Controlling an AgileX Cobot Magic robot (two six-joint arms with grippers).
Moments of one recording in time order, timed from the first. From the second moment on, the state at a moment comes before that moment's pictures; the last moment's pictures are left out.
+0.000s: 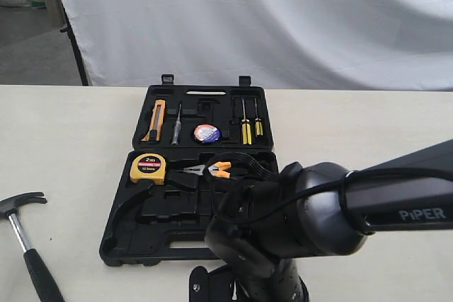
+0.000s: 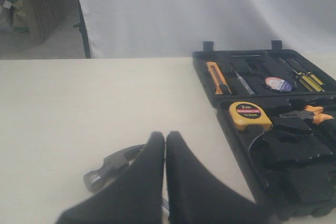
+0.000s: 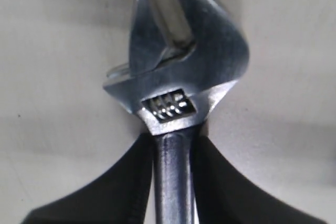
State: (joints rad) left arm 0.03 0.00 0.00 -0.04 0.27 0.01; right arm 1.11 1.95 -1.02 -0.21 0.94 -0.55
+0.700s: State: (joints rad) left arm 0.03 0.00 0.00 -0.04 0.27 0.01; right arm 1.12 1.96 -1.08 -0.10 0.67 -0.50
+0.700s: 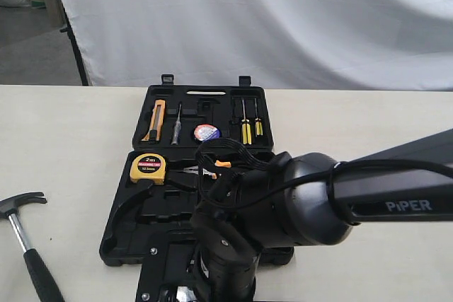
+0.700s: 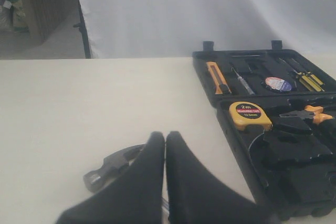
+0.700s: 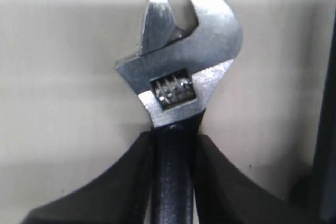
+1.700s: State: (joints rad) left arm 0.03 0.00 0.00 -0.04 0.27 0.01; right arm 1.12 1.91 -1.07 -0.02 0.64 -0.56
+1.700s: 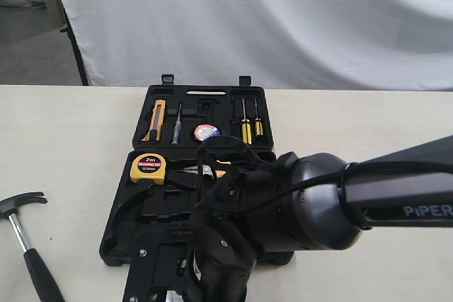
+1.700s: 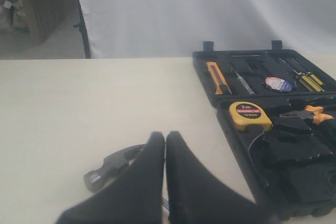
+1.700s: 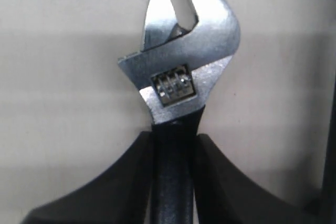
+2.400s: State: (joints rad) left arm 0.03 0.00 0.00 -0.04 0.27 0.01; right arm 1.12 1.82 -1.13 -0.05 0.74 -0.57
